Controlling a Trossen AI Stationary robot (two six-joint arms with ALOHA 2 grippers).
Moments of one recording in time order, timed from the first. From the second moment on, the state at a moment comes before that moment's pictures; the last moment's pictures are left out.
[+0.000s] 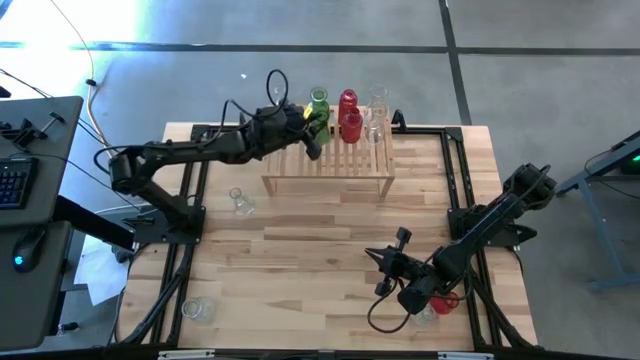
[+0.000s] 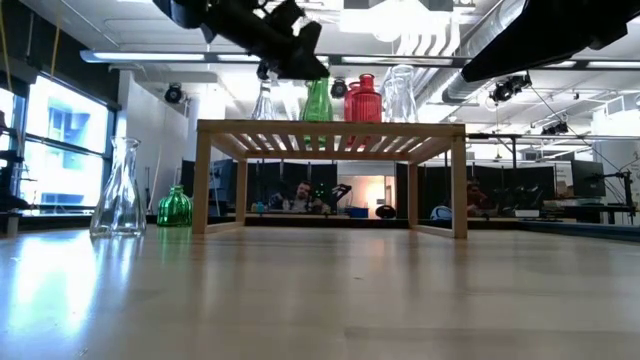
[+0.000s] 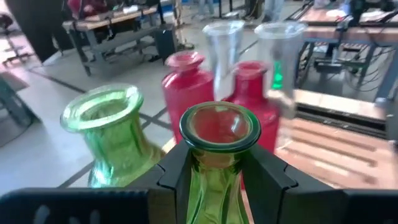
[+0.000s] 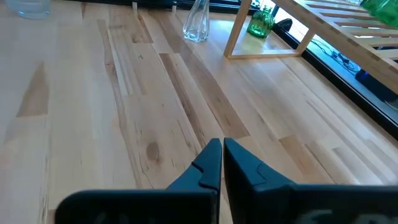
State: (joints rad) left arm 0.39 1.52 1.12 0.20 -0.25 0.07; right arm 0.74 1.53 0.88 -0.31 1.01 0.65
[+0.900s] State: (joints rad) left arm 0.40 1.53 1.12 0.20 -0.25 0.05; right arm 0.74 1.53 0.88 -0.31 1.01 0.65
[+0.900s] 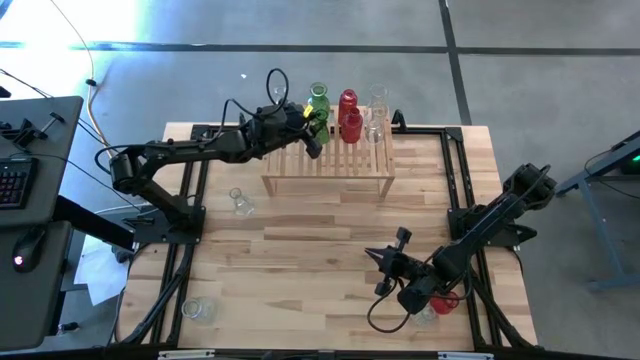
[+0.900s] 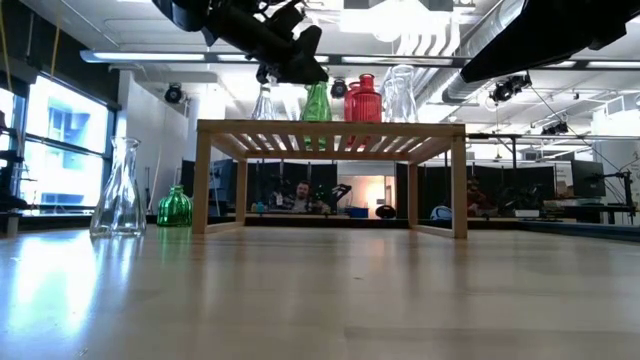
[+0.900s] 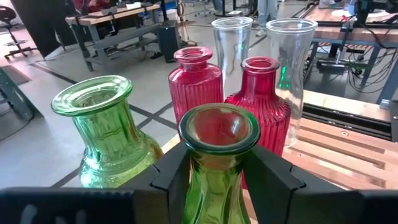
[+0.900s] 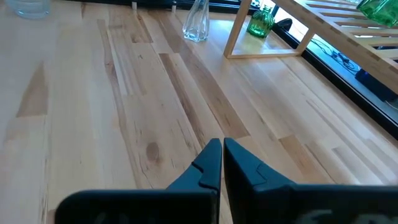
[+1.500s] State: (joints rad) left arm 0.40 1.53 1.12 0.16 -0.26 0.07; right arm 0.74 1.53 0.88 -0.31 1.00 0.65
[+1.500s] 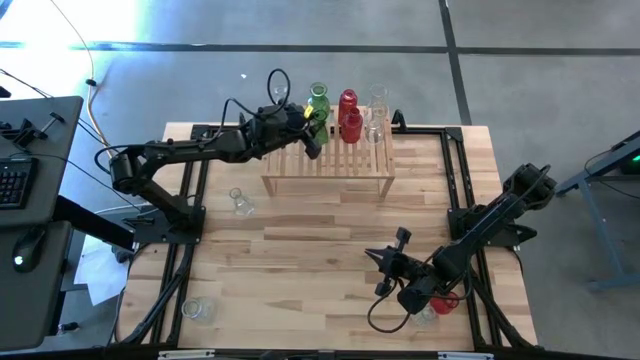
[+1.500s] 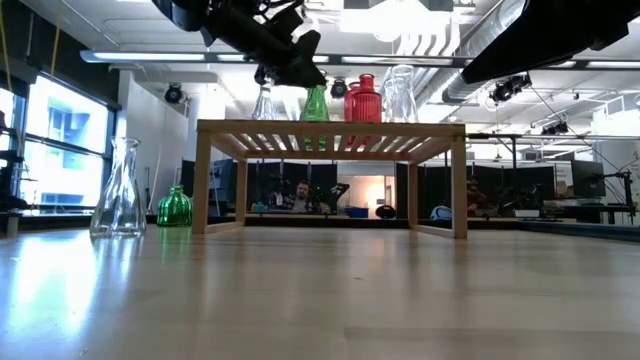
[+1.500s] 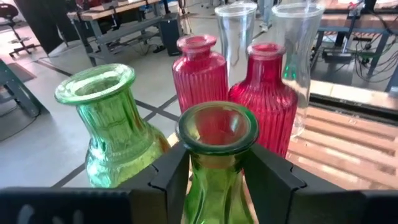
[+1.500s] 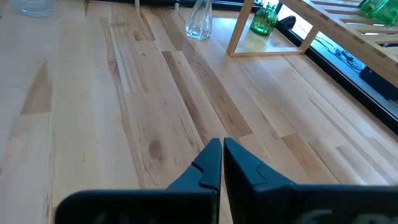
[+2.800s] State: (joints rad) left arm 0.31 1.42 1.07 0.07 -0.35 0.15; right arm 0.74 1.53 0.88 -0.30 0.98 0.65
